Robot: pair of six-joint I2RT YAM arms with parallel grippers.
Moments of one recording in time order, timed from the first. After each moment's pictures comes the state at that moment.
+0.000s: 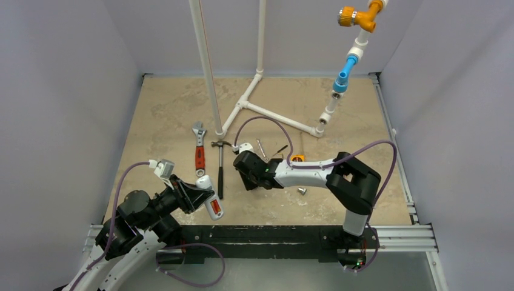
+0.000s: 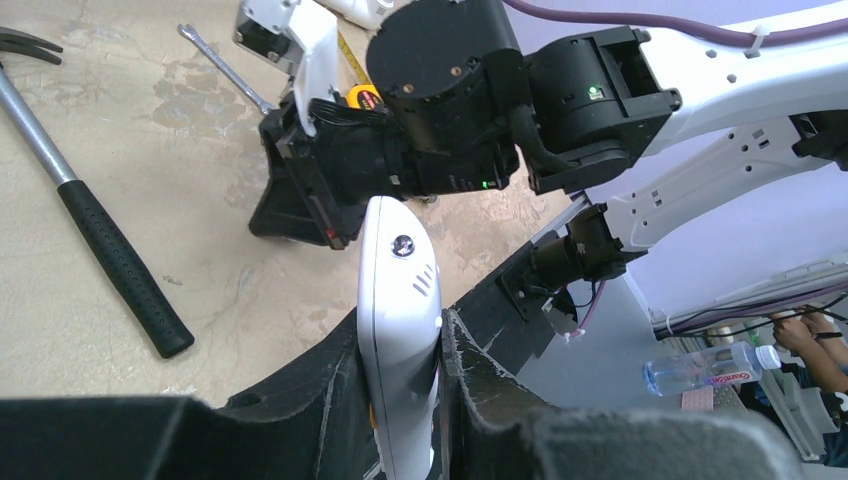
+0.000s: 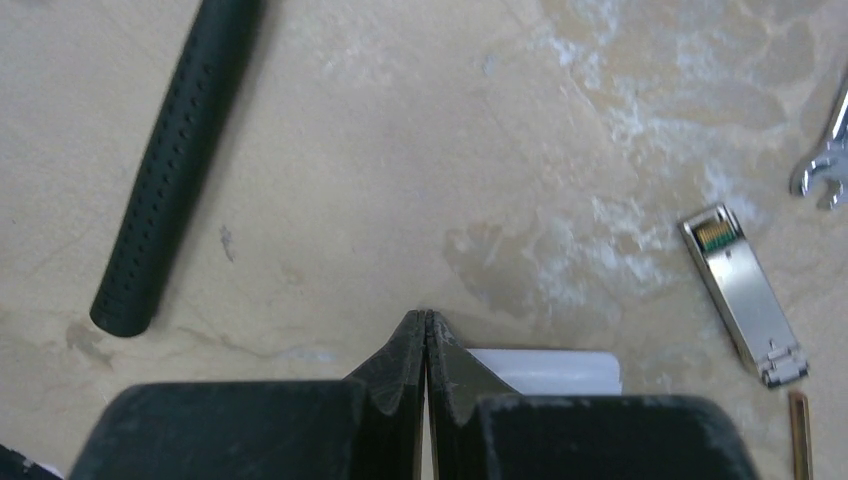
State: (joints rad) left arm -0.76 0.01 0.54 -0.68 0.10 -0.70; right arm 1.08 1.83 1.09 -0.23 0.22 0.51
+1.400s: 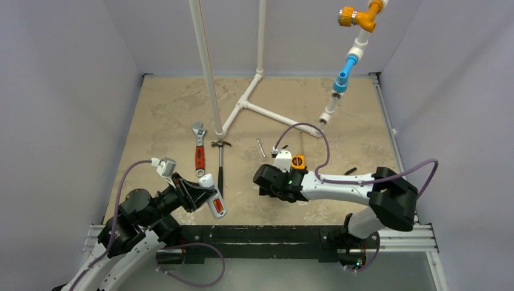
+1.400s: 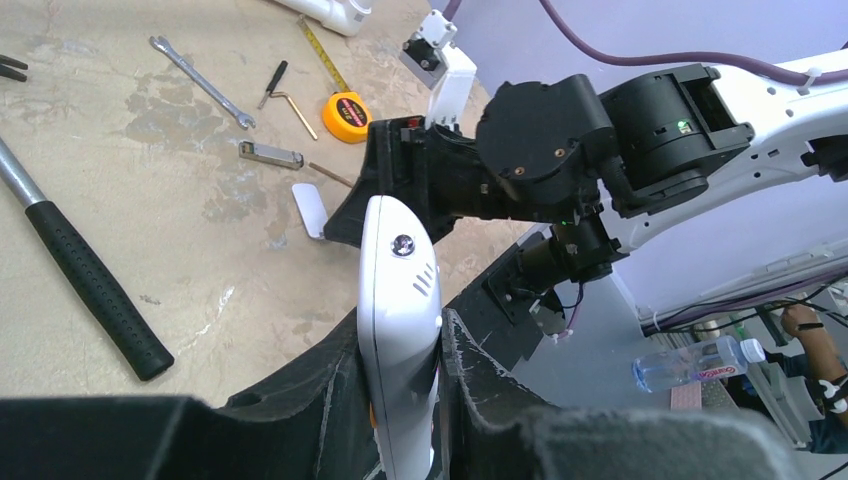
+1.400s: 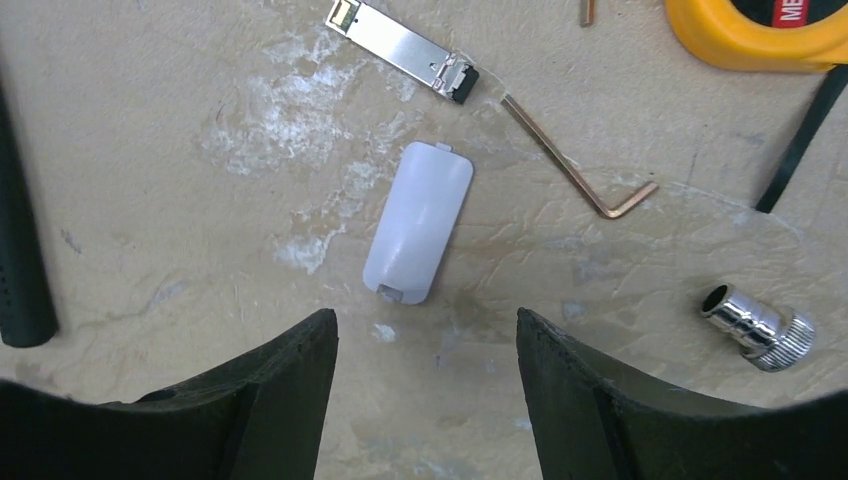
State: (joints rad) left arm -0.76 0.03 0.53 -0.61 0.13 -0.70; right arm 1.15 1.45 0.83 -0.50 0.51 1.06
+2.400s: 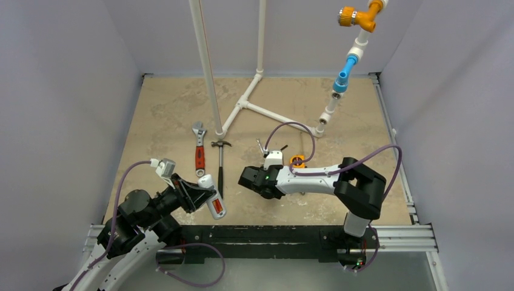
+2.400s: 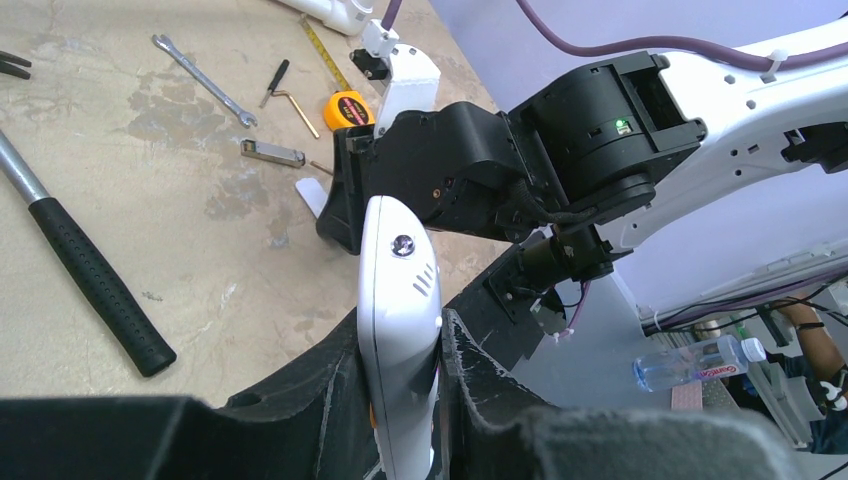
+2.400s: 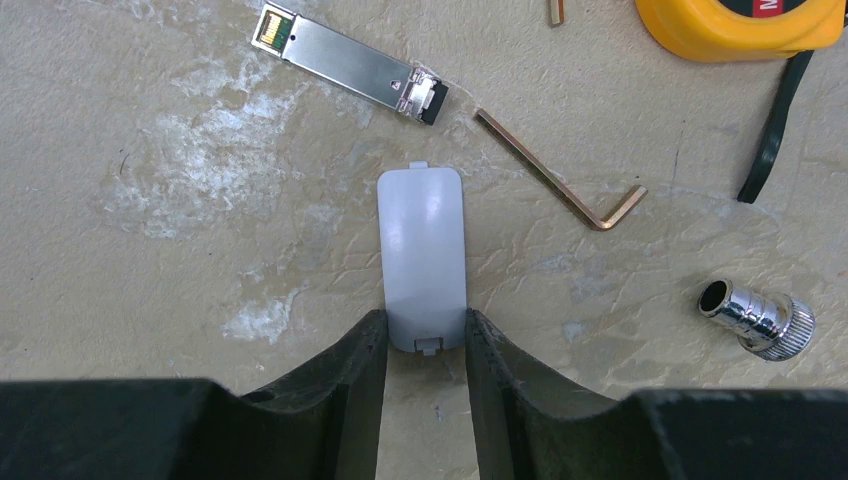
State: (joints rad) left arm -0.76 0.02 0.53 -0.62 0.13 -0.70; right arm 1.17 1.75 1.05 -0.71 0.62 1.21
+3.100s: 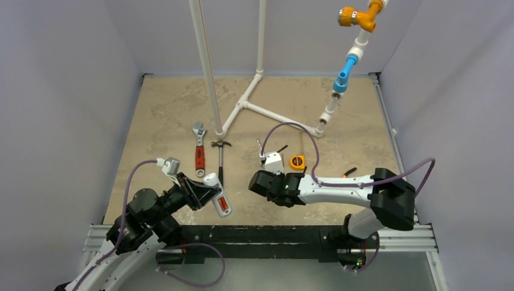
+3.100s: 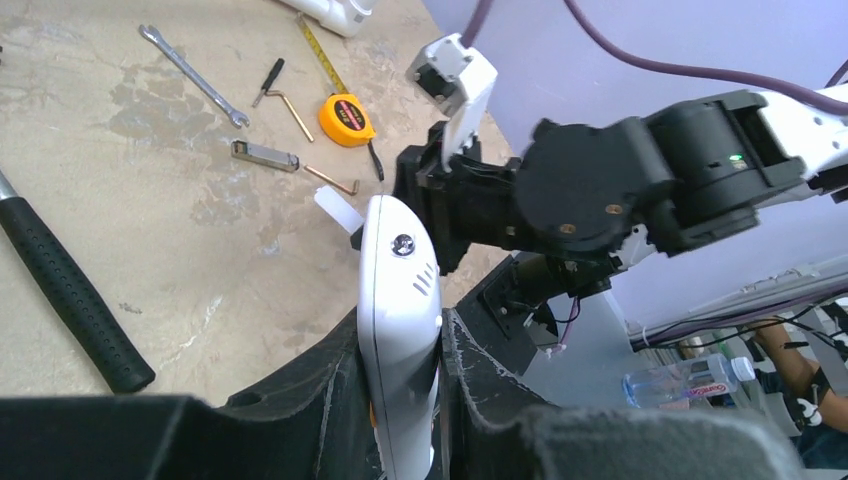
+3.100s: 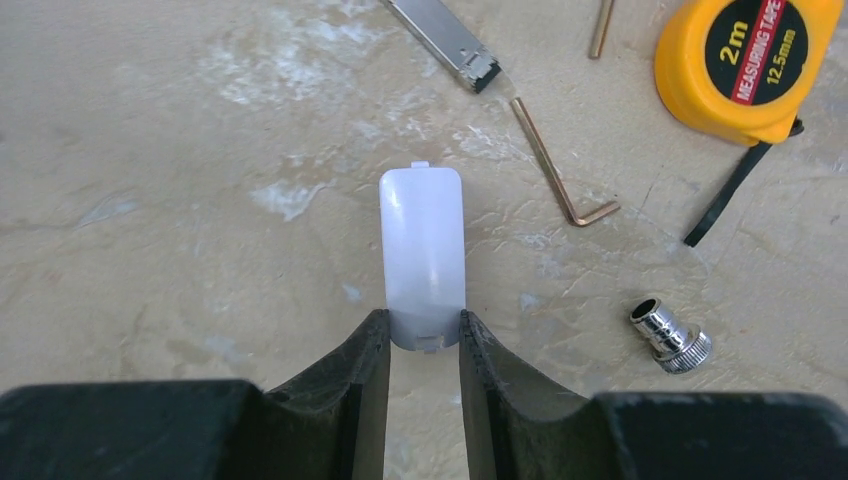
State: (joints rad) left arm -0.76 0.01 0.45 -0.53 0.12 -0.74; right arm 1.21 1.53 0.90 -0.58 0.58 0.88
